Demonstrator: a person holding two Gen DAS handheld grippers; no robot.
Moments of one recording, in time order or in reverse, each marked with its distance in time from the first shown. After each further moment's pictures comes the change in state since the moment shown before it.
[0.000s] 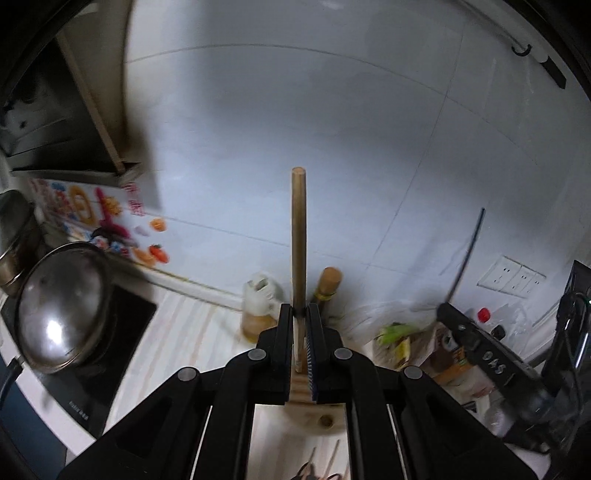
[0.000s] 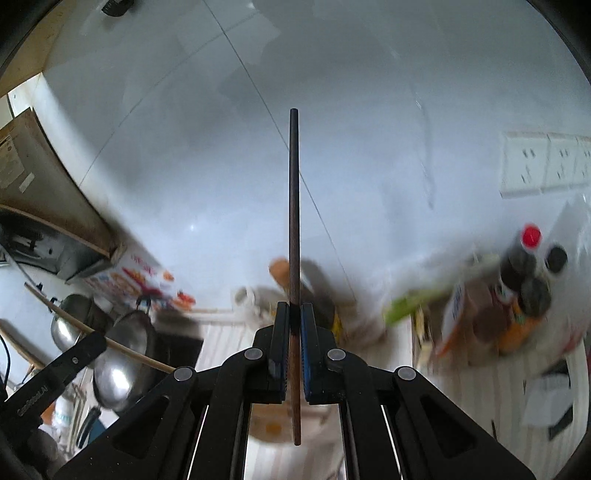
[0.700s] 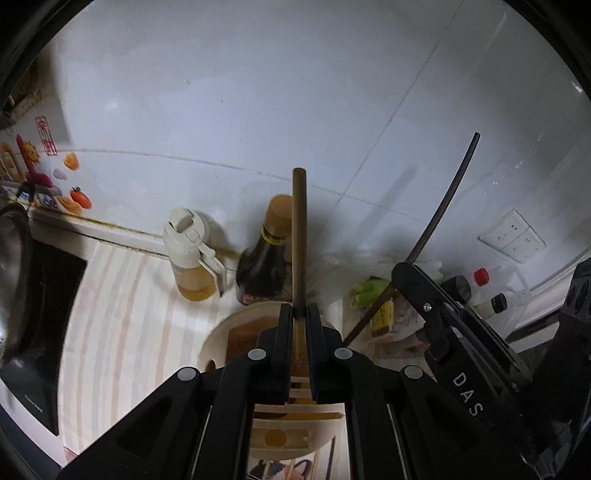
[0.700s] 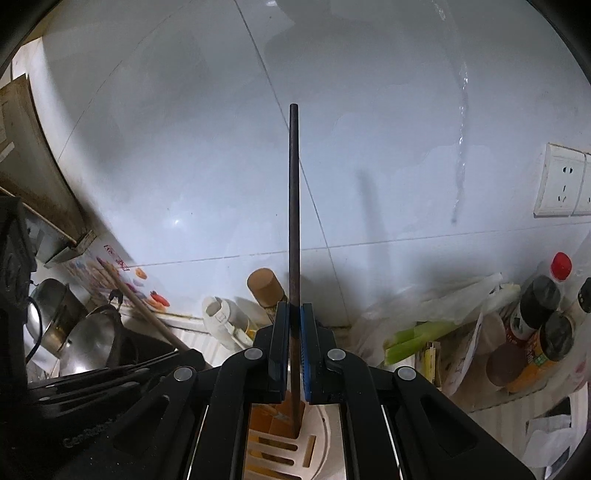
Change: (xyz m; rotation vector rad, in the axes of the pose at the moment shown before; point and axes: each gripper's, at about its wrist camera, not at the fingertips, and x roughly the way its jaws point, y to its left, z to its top) left arm 0.113 -0.029 -0.022 -0.013 0.282 -0.152; right arm 0.068 -0.012 -0.017 -0.086 0.020 -0.025
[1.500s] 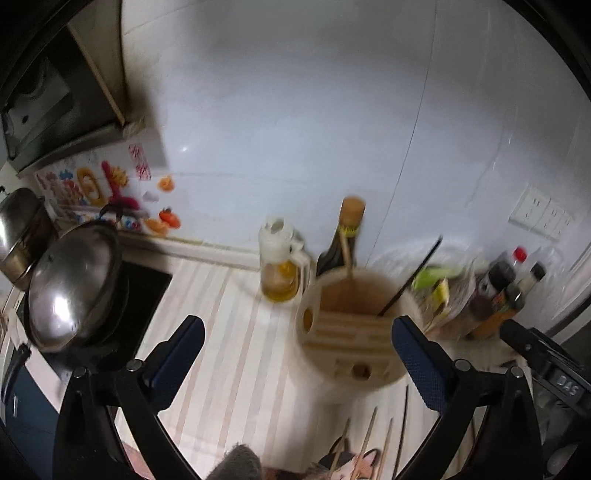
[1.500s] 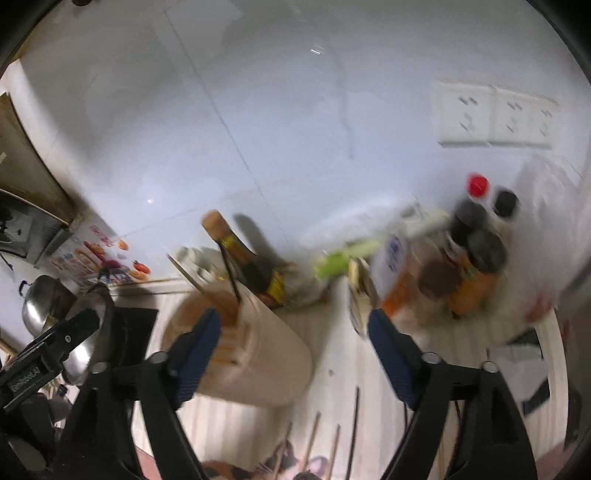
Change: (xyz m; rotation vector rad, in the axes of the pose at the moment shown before) left arm -0.070 0.016 -0.083 0.073 -0.190 0.281; right arm -0.089 -0.067 -0.081 0.120 0.109 -0.123
